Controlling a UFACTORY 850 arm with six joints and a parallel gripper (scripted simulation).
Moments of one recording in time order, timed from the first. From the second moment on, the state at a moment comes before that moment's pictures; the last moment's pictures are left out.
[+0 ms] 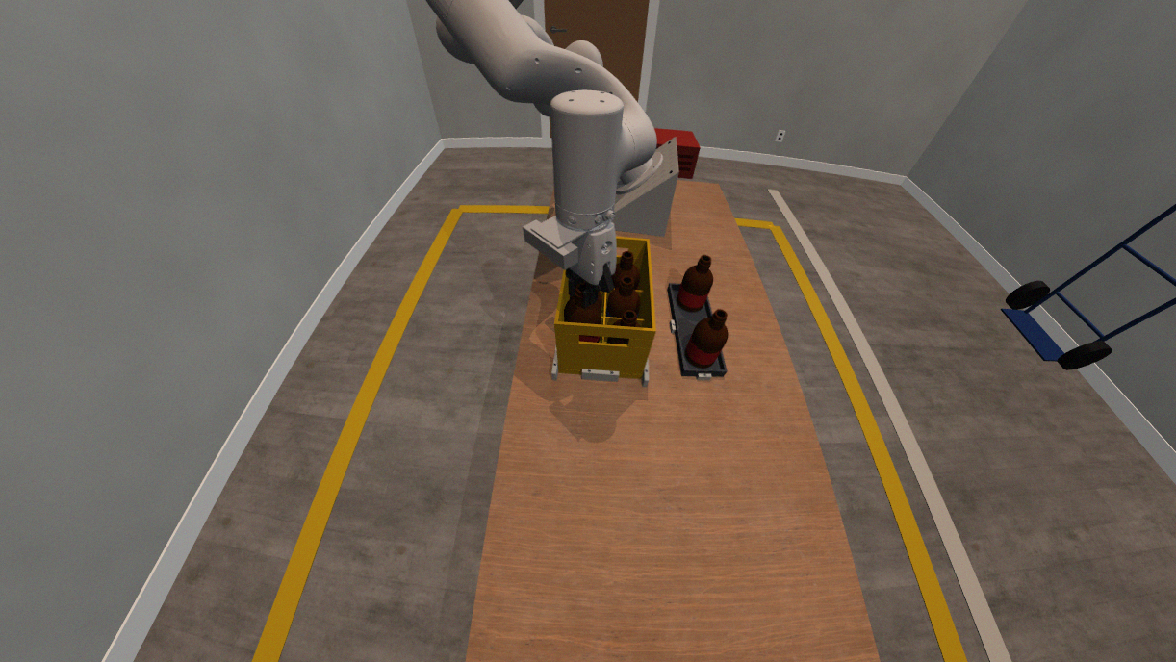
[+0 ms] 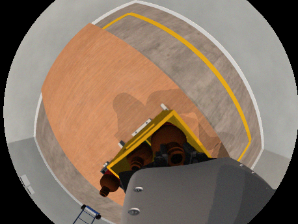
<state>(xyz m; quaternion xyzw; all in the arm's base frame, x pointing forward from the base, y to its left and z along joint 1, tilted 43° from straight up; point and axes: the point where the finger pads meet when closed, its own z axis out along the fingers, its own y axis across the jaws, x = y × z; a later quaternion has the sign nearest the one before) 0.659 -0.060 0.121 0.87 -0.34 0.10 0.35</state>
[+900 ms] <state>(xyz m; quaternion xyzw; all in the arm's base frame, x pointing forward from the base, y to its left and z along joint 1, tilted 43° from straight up) 0.658 -0.072 0.107 0.87 -0.34 0.10 0.35</state>
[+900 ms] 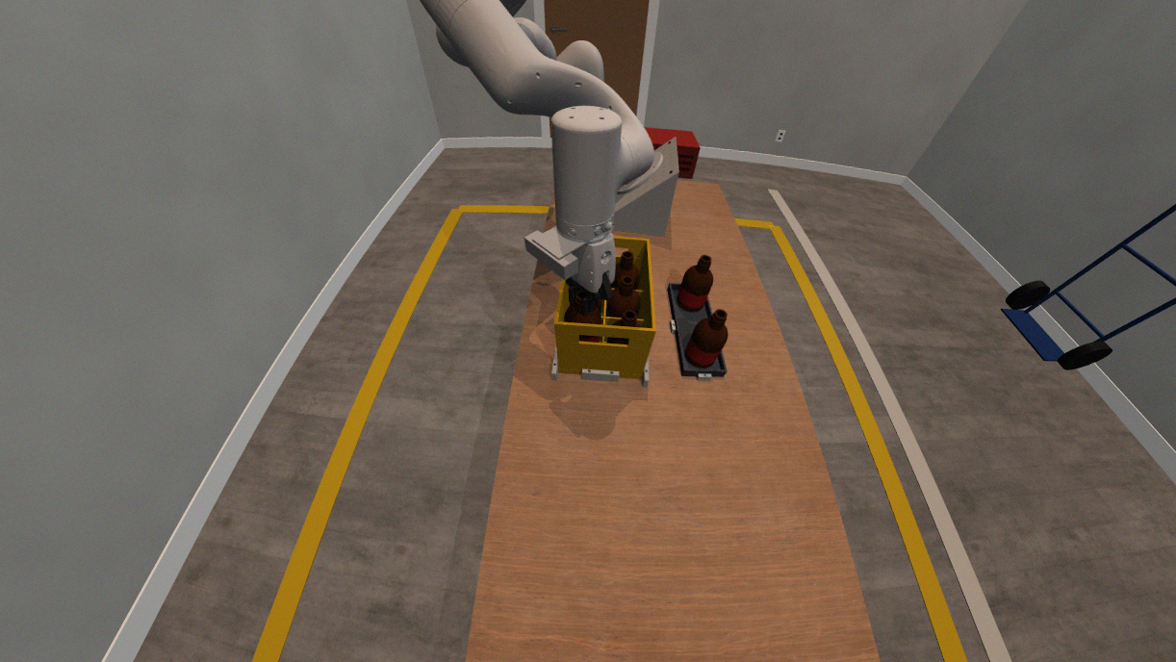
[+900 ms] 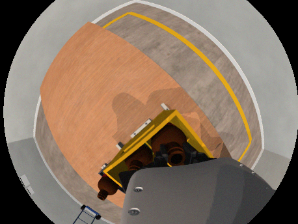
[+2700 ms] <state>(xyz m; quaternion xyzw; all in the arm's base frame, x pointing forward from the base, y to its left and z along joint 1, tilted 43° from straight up) 0.656 -0.087 0.092 0.87 -0.34 0.10 0.35</state>
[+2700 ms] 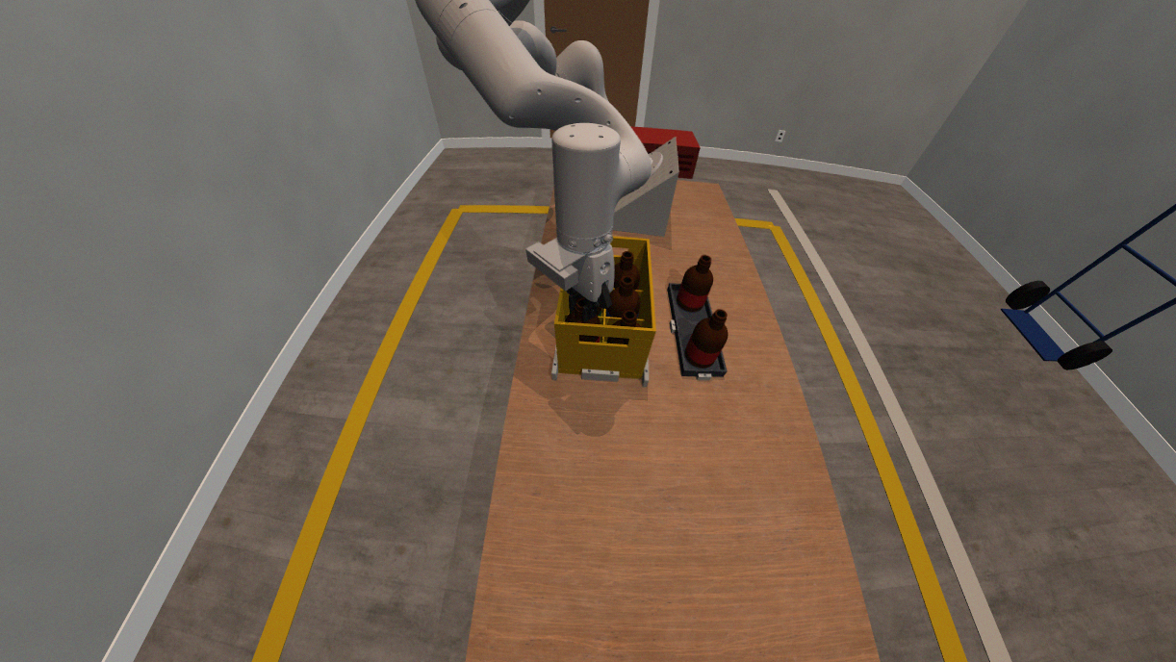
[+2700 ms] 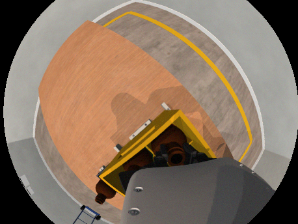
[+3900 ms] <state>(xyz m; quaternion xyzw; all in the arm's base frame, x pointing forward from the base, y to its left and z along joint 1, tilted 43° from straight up) 0.656 -0.094 0.084 0.87 -0.34 0.10 0.35</state>
